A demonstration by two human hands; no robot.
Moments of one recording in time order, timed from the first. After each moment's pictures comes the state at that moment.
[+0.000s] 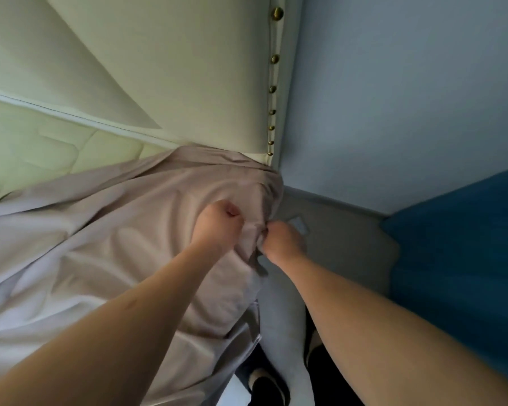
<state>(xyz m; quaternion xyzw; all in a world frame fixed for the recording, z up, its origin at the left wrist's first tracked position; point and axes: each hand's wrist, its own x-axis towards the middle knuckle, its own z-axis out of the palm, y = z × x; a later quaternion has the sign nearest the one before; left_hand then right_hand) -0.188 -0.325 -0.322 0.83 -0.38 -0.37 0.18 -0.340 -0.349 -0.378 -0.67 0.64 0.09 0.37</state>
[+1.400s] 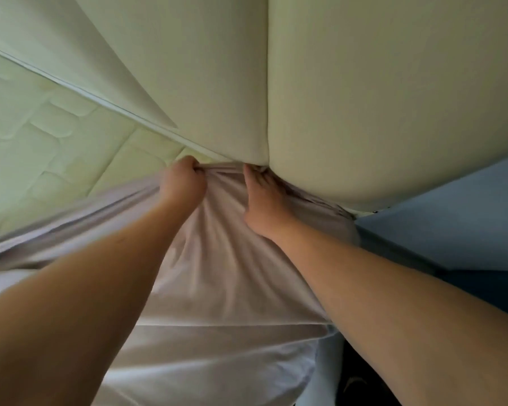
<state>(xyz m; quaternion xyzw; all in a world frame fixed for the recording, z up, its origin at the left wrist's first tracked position) 0.088 -0.386 -0.293 0.89 -0.38 -0.20 0.15 -0.096 -0.432 -0.312 -0.85 0.41 0.01 0.32</state>
